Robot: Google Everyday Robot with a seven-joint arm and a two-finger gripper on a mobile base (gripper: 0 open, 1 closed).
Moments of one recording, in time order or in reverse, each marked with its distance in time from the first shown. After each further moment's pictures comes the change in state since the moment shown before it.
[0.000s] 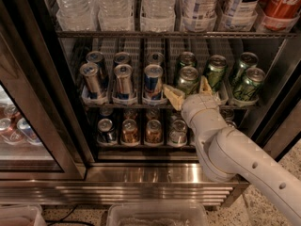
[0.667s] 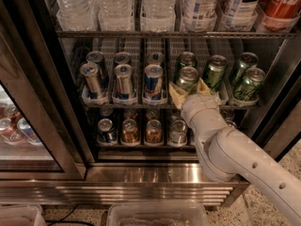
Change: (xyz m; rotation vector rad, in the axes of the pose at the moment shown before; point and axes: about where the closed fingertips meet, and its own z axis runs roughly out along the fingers) arm 0.000 0.000 0.000 0.000 0.000 0.000
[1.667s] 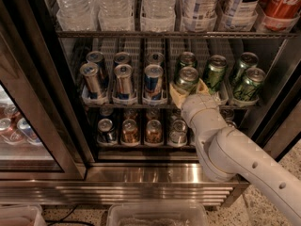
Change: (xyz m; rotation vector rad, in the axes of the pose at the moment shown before) arm 0.000 0.000 0.000 0.000 0.000 0.000
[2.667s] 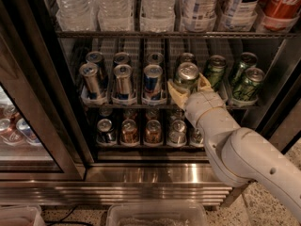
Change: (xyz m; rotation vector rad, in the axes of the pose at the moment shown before) arm -0.039 0.010 -0.024 -0.097 -0.073 -0.087
